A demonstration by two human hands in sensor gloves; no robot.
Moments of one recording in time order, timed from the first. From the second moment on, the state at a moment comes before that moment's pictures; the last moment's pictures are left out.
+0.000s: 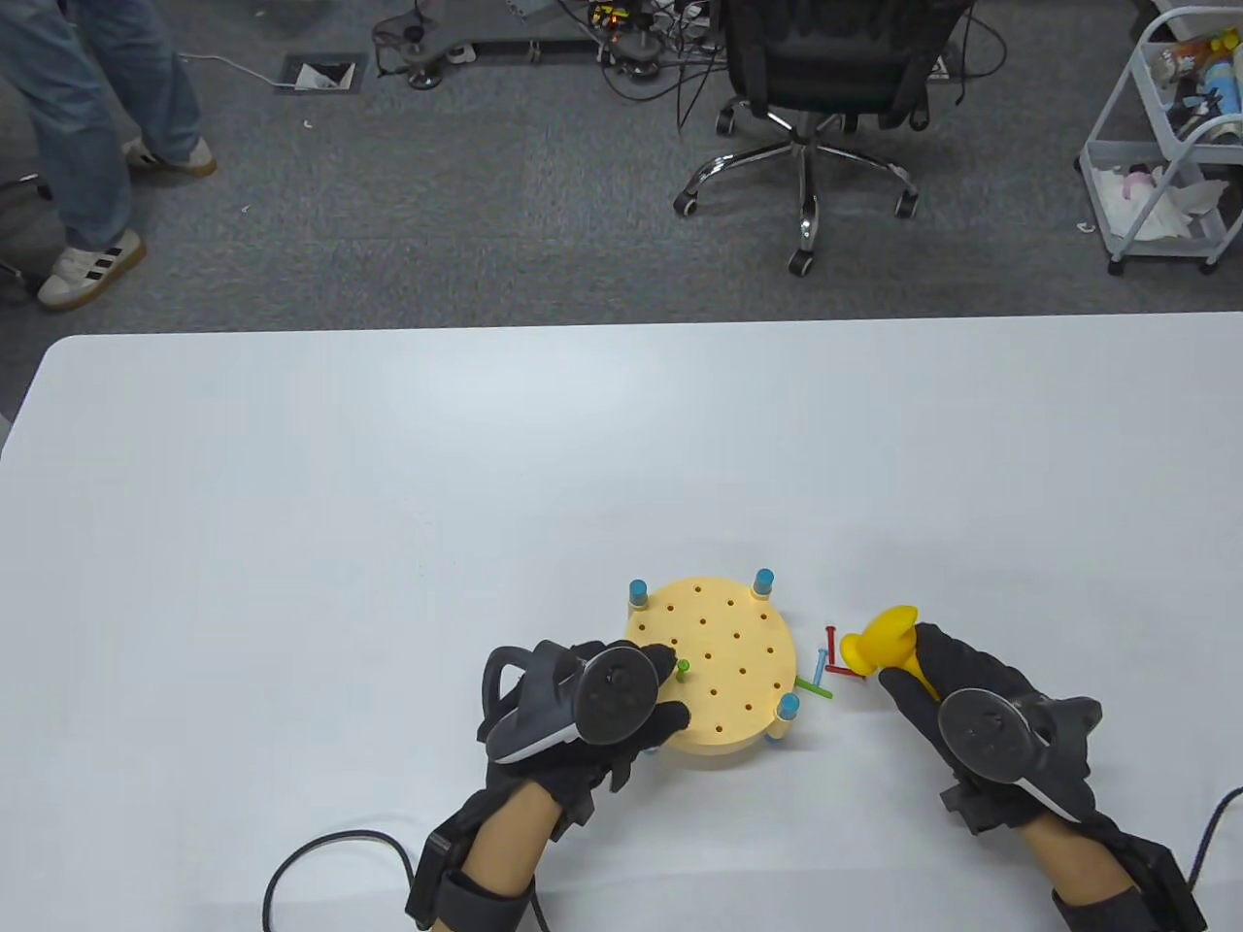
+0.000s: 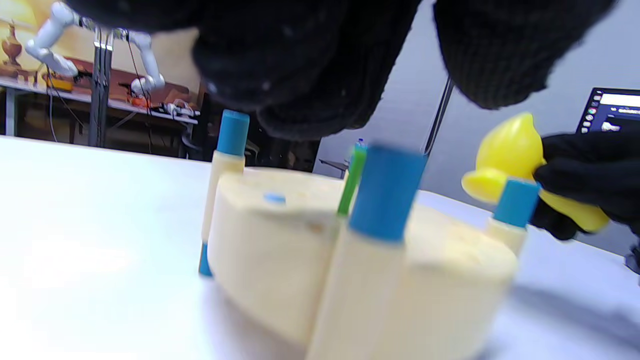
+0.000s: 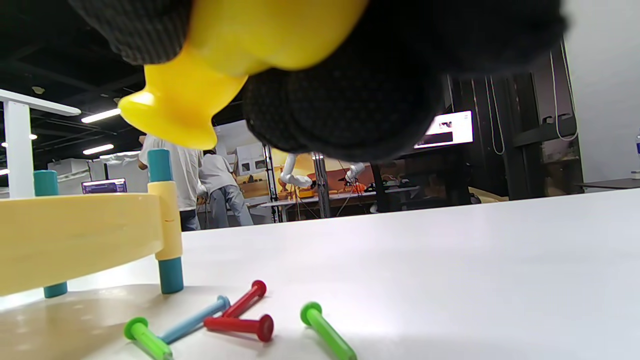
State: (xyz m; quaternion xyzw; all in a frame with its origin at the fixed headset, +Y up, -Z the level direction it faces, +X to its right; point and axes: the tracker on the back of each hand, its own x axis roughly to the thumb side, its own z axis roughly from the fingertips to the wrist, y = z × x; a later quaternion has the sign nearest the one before) left_hand -0.074 -0.683 -0.216 -0.04 -0.26 0.12 0.96; right_hand 0.259 -0.717 -0.190 0.06 -0.16 0.98 0.09
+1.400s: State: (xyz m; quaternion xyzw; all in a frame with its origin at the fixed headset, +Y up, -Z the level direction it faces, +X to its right) left_hand -0.086 -0.731 -0.209 -0.01 -0.27 0.20 0.94; right_hand 0.074 -0.678 -0.192 0.15 -0.19 0.96 -0.15
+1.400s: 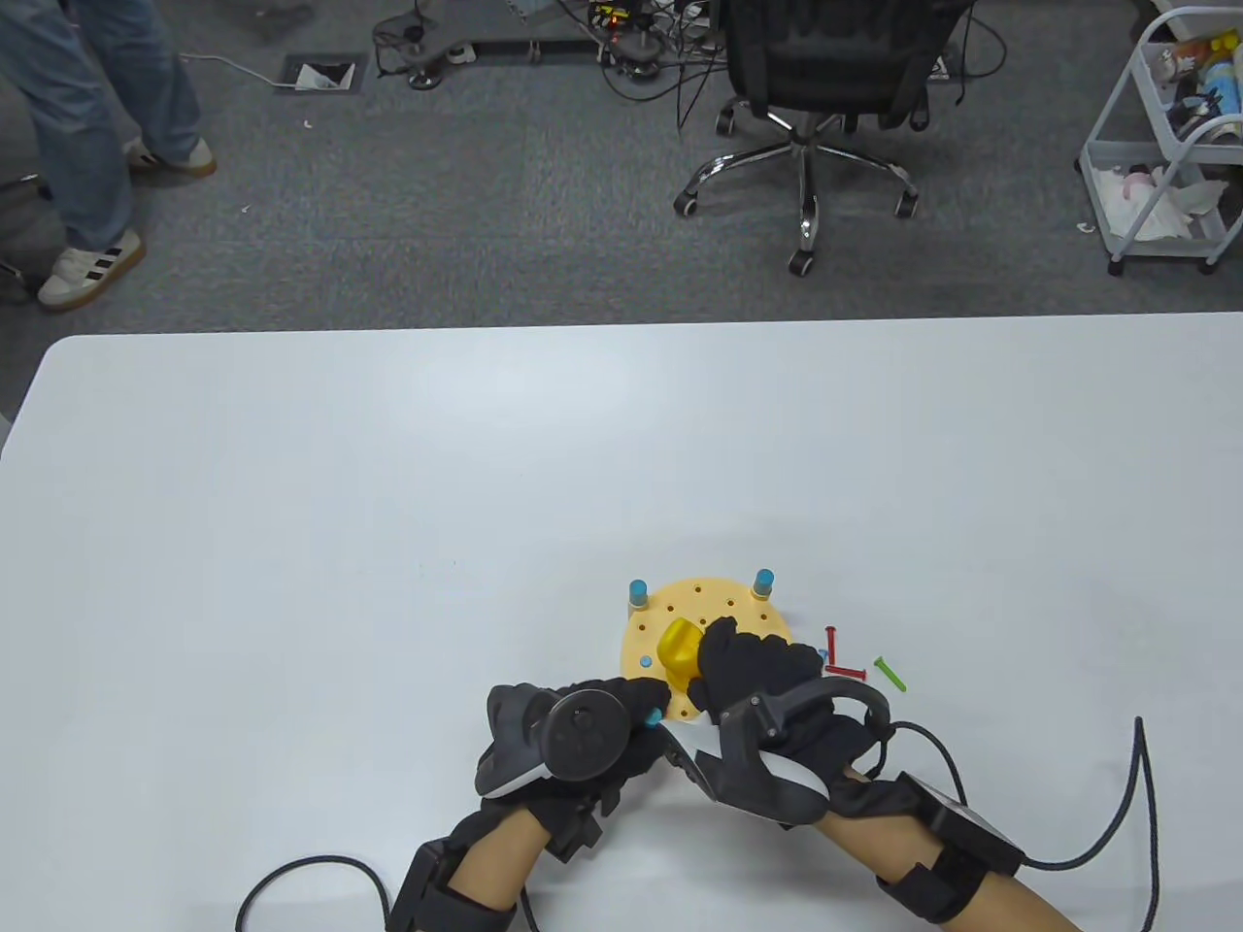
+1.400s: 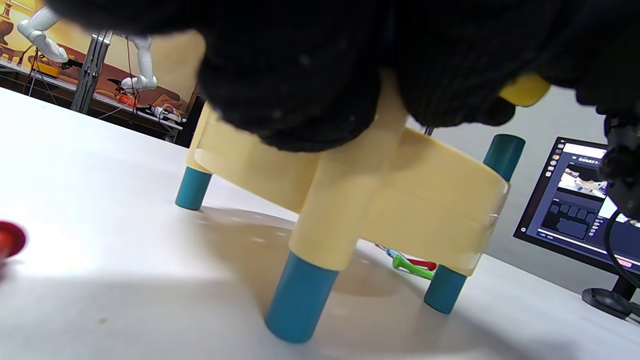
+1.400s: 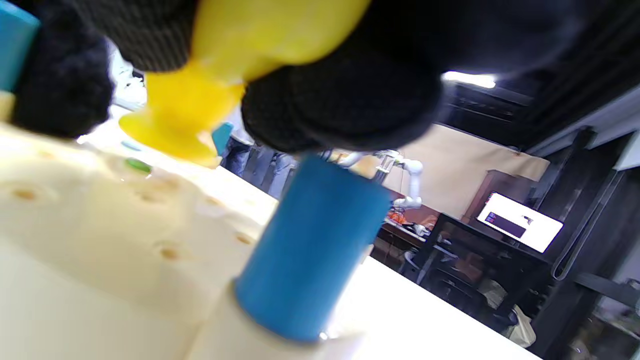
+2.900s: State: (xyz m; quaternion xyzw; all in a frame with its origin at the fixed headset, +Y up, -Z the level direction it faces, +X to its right) left_hand -0.138 -0.773 -0.240 -0.09 -0.22 -0.11 0.97; right_hand 0.259 -0.714 -0.210 -0.01 -0.17 0.98 0.08
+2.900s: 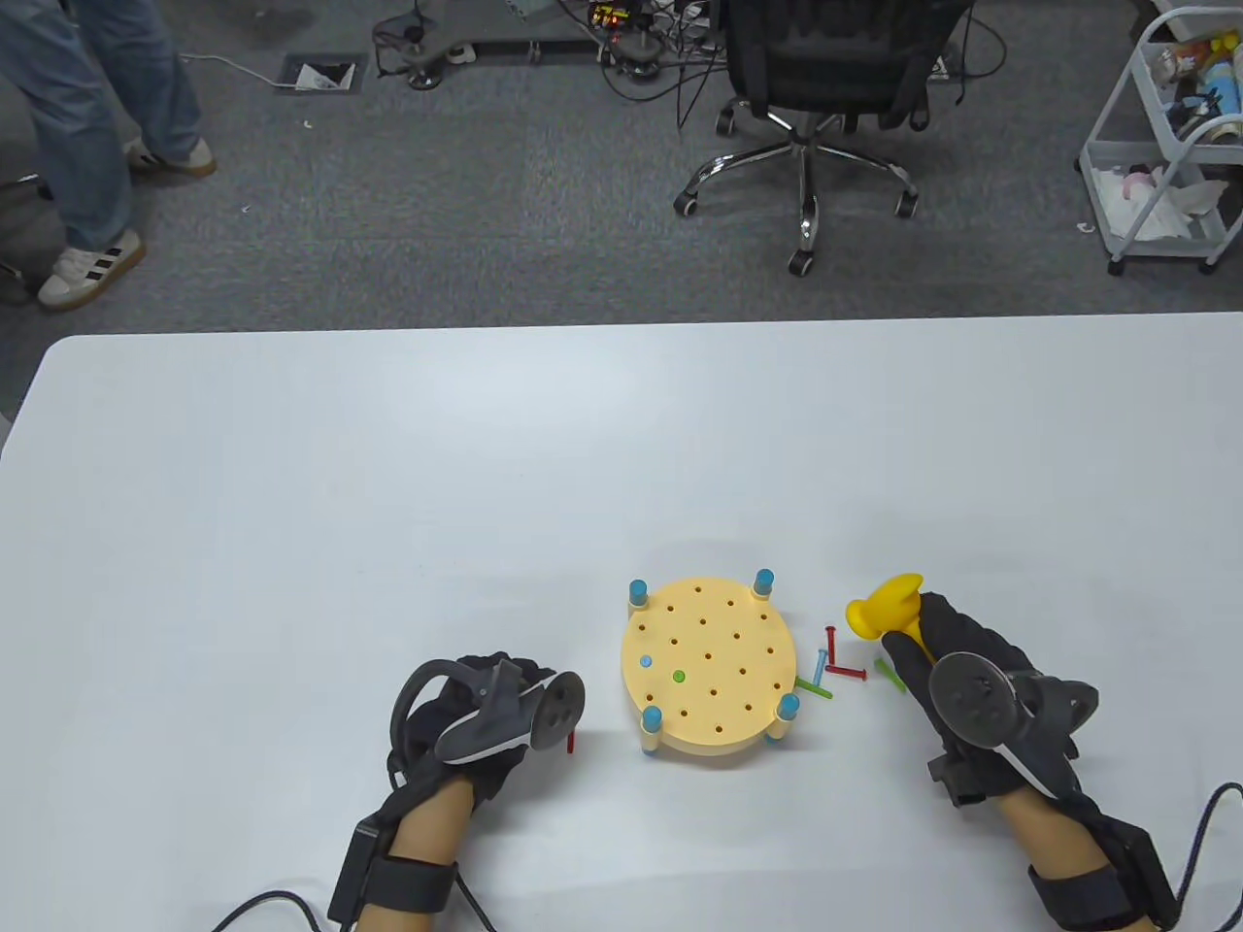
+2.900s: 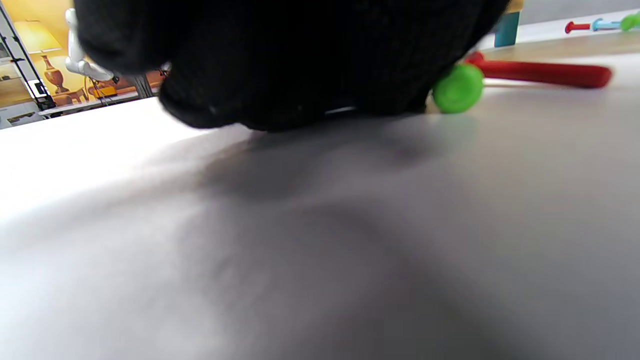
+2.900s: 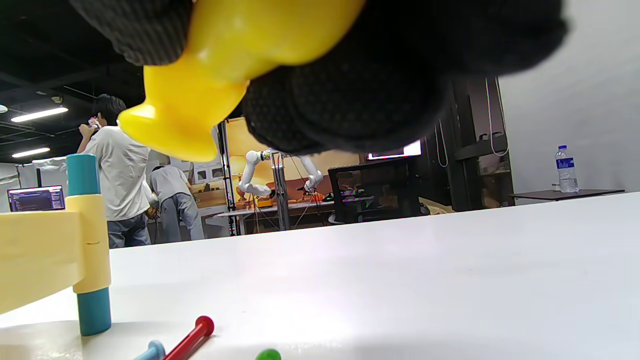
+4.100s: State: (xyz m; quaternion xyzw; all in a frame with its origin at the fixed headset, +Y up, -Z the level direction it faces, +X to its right) left_hand -0.129 -0.685 -0.194 0.15 -0.26 0.18 0.94; right_hand 0.254 -0.720 -0.212 0.02 -0.15 0.98 0.10
